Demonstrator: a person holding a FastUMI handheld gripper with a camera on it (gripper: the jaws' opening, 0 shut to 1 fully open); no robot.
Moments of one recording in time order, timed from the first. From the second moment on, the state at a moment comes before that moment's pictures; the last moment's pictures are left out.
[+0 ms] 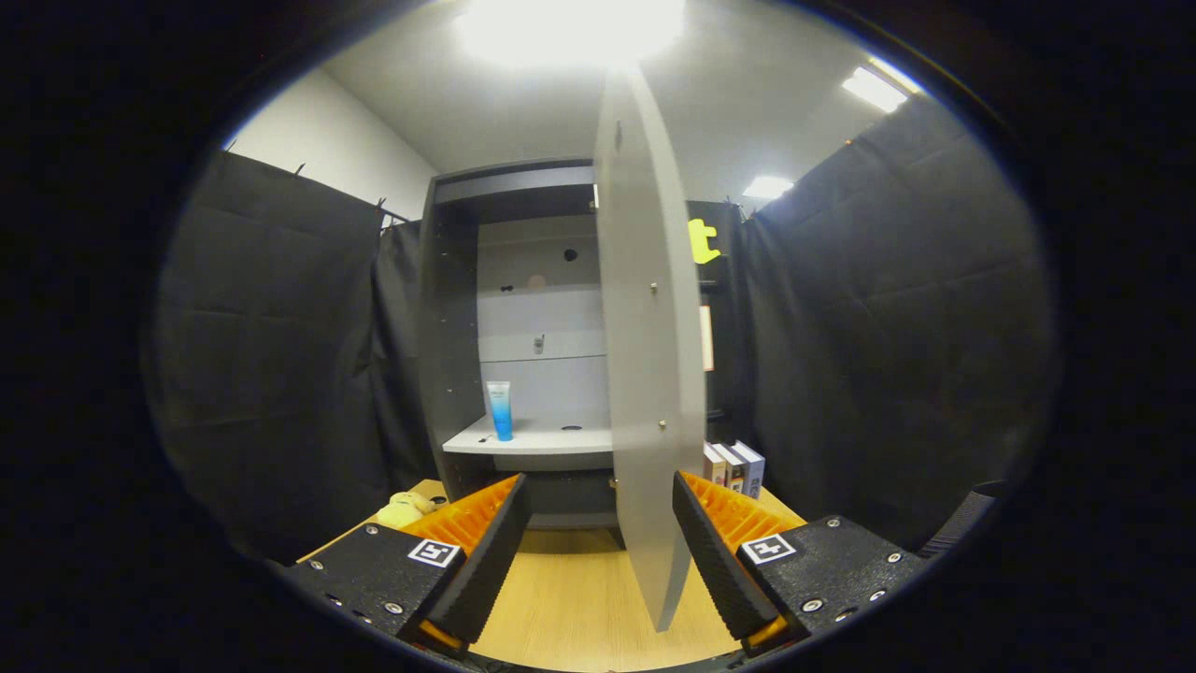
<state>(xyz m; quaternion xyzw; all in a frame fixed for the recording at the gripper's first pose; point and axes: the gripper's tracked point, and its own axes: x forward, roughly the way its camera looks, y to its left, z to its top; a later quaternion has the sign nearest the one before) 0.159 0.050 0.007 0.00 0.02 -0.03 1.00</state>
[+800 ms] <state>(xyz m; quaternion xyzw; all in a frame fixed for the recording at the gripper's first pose) 0.187 -0.098 0.067 0.03 -0.02 -0.19 0.98</state>
